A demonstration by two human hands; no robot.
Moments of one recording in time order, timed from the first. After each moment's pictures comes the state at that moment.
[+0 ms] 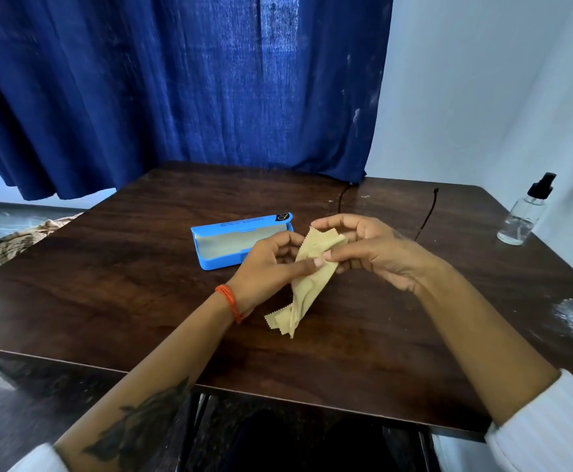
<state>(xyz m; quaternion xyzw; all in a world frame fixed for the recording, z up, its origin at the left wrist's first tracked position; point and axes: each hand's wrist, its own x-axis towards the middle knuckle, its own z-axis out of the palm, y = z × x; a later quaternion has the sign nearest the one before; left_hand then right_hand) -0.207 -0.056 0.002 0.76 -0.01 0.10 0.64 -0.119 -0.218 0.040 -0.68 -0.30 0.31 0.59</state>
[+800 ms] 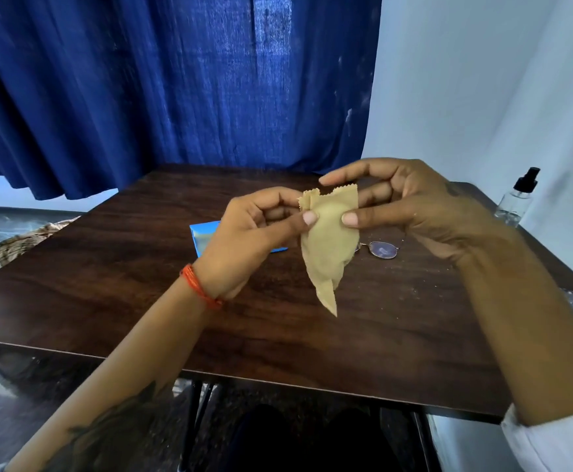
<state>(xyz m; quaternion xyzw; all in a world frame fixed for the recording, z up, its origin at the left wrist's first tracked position) -0.252 -0.073 0.064 0.71 -0.13 0.20 0.67 -0.158 -0.250 0.106 -0.66 -0.45 0.20 0.57</state>
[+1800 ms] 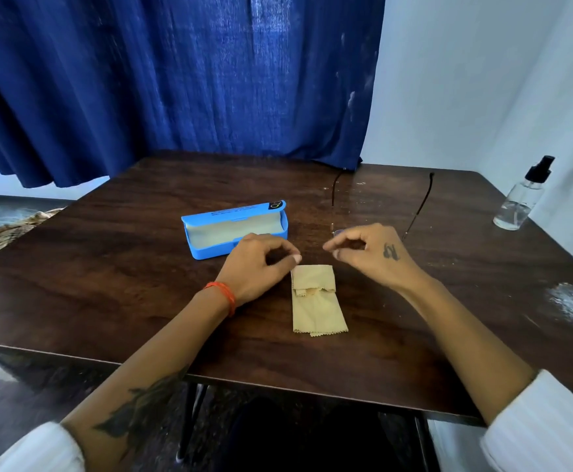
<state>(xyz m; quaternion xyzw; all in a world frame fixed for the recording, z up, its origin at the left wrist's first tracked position) -0.195 -0.038 -0.026 0.92 0.01 0.16 0.36 -0.114 -0.227 0.002 -0.87 -0.34 0.00 0.37</state>
